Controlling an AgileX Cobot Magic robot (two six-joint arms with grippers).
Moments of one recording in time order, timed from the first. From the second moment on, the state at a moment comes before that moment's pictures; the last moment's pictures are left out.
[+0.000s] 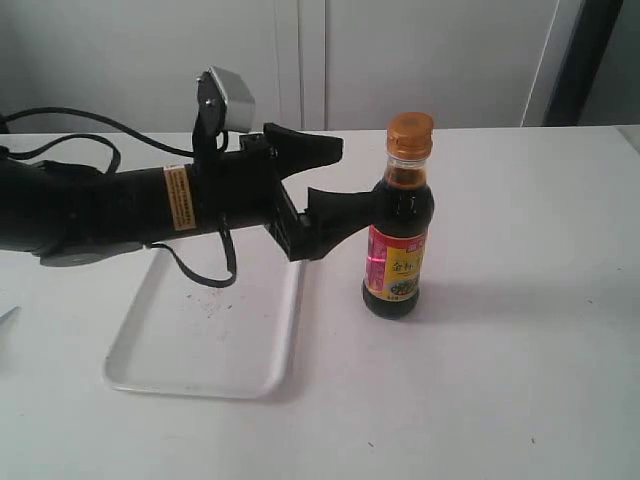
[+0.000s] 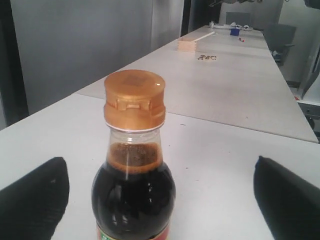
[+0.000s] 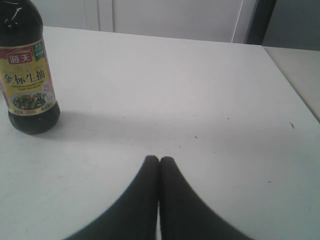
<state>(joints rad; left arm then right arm) -0.53 1.80 -0.96 0.98 -1.02 -0.69 0.06 0.00 -0.01 -0.02 0.35 -0.01</state>
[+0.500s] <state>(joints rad) -0.58 1.96 -1.11 0.97 -1.02 -0.68 0.06 0.00 -0.01 -0.02 0.35 -0.01</state>
